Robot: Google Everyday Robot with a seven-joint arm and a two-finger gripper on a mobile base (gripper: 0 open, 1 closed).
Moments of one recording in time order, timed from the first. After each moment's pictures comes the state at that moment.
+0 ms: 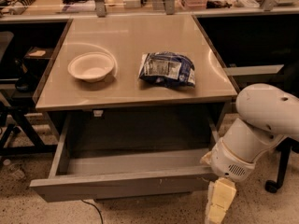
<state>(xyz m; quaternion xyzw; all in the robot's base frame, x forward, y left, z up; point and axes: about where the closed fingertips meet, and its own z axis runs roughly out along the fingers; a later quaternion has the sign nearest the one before) 0.333 -0.145 0.700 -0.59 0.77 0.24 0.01</state>
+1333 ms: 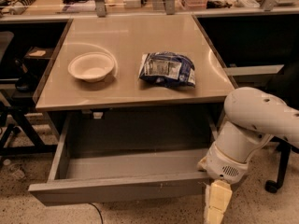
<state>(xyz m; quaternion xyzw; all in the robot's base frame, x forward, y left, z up) 0.324 -0.145 0.684 -0.59 0.76 0.26 -0.04</state>
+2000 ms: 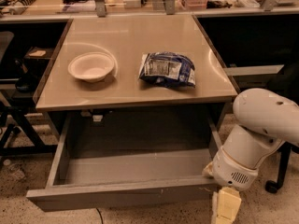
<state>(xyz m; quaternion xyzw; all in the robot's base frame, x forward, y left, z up) 0.303 -0.151 0.699 -0.59 0.76 0.27 -0.05</state>
